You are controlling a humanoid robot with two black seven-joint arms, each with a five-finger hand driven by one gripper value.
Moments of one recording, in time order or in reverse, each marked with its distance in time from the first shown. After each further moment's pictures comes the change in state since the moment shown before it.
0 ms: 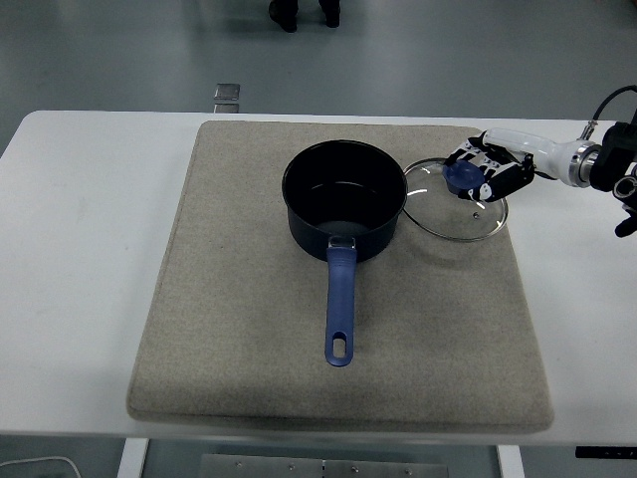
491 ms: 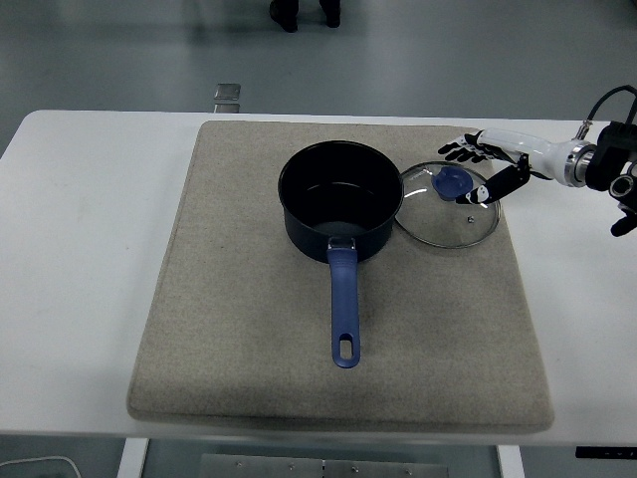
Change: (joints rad) left arm 0.000 0.000 0.000 0.000 0.000 0.000 0.000; right arm 0.005 0.001 0.002 0.000 0.007 0.010 -0.003
